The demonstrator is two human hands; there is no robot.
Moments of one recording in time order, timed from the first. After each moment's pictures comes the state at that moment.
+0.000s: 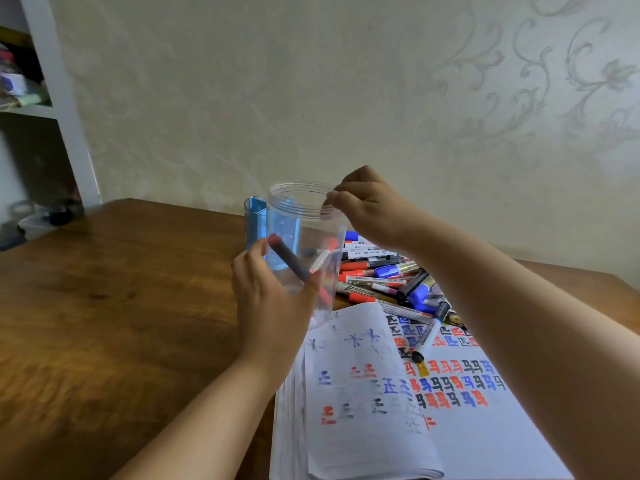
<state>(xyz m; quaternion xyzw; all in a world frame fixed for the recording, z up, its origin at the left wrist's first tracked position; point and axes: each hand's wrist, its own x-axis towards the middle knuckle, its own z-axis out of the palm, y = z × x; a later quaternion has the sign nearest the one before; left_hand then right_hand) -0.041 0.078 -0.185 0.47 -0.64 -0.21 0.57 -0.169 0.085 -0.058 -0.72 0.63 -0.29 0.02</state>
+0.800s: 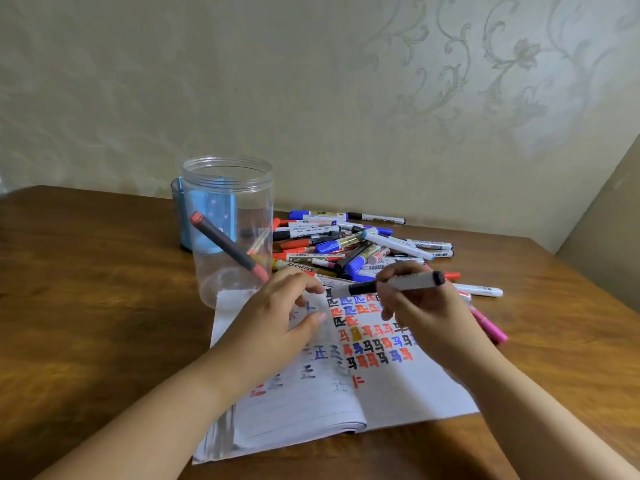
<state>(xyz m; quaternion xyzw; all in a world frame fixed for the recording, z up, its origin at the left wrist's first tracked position) -0.068 0.121 -0.189 0.24 -0.87 -0.23 0.36 -0.248 0.223 -0.158 -0.53 0.64 -0.51 0.20</state>
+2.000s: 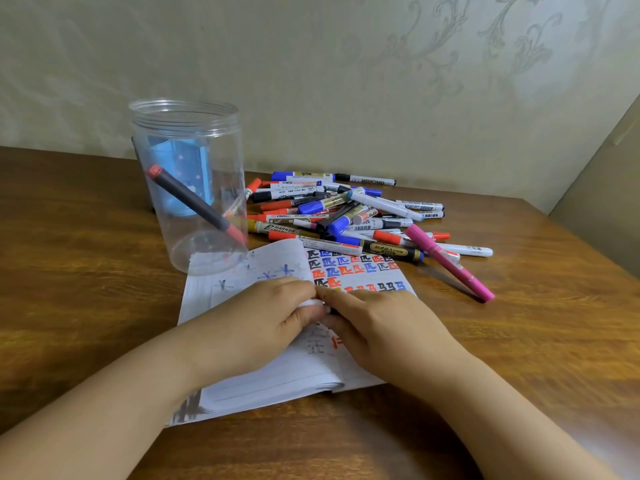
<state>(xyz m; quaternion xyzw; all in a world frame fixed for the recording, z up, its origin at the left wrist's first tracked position) -0.075 0.139 -0.189 0.20 -0.94 -0.25 0.14 -0.227 0.237 -0.193 -0.76 0.62 -0.15 -0.13</state>
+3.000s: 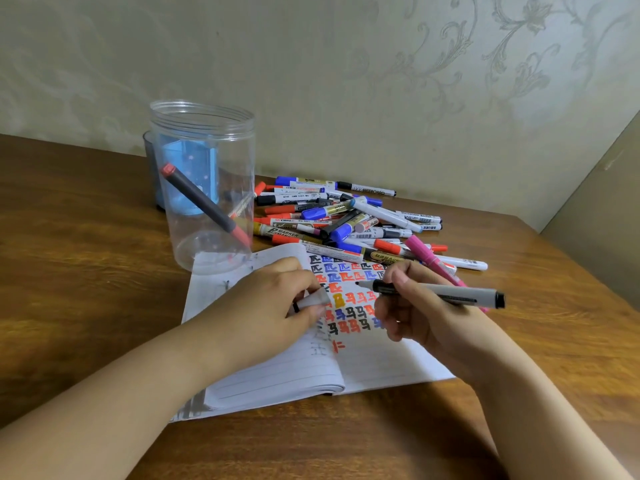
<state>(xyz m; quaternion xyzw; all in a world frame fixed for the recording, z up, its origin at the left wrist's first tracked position) -0.073 0.140 -0.186 0.25 -0.91 -0.22 0.23 -0.253 0.257 -0.165 -0.42 0.57 -0.55 0.44</state>
